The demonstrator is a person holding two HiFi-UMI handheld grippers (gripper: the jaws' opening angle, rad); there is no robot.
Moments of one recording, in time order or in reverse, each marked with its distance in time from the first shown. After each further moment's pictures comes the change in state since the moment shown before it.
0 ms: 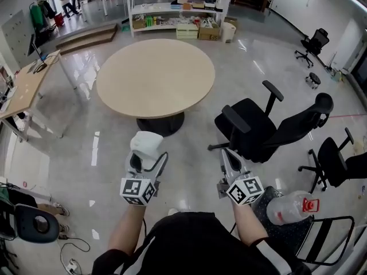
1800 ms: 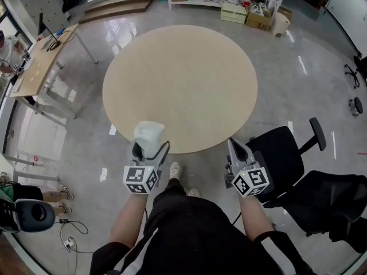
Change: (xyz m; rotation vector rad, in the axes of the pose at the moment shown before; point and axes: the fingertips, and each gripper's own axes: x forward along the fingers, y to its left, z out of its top) left arm 0.258 0.187 -0.051 0.013 0.194 0.315; right arm 0.341 -0.163 -0.052 0.029 0.179 0.206
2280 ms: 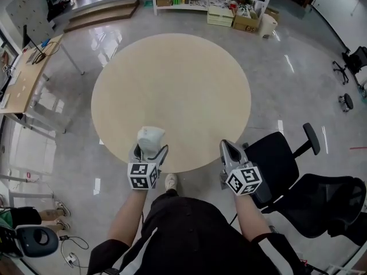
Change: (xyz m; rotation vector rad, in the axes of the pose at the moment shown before) left arm 0.093 0.033 -0.049 0.020 0.205 -0.039; right arm 0.059 -0.039 -0.014 -0.003 0.069 -0.095
